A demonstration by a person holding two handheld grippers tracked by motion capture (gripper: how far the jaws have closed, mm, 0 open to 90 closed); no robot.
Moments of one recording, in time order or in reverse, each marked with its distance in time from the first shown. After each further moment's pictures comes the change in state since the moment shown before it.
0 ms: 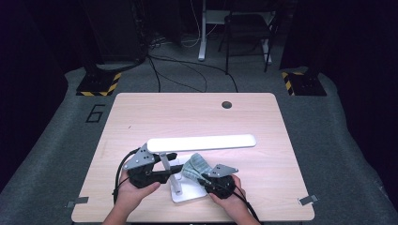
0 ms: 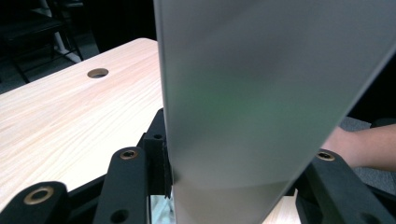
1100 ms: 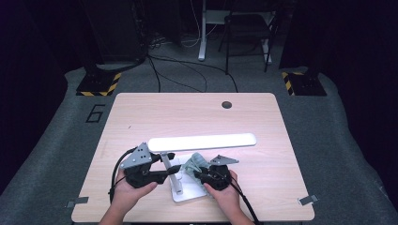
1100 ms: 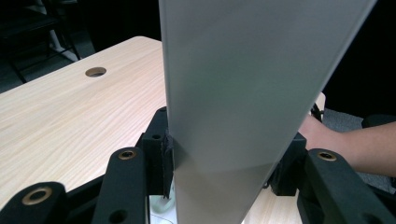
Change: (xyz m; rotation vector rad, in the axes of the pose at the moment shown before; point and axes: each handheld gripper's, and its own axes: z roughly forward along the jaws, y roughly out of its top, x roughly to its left) left arm -0.001 0.006 -0.008 0.018 -0.019 0.001; right arm -0.008 0.019 0.014 -0.037 0.001 0.229
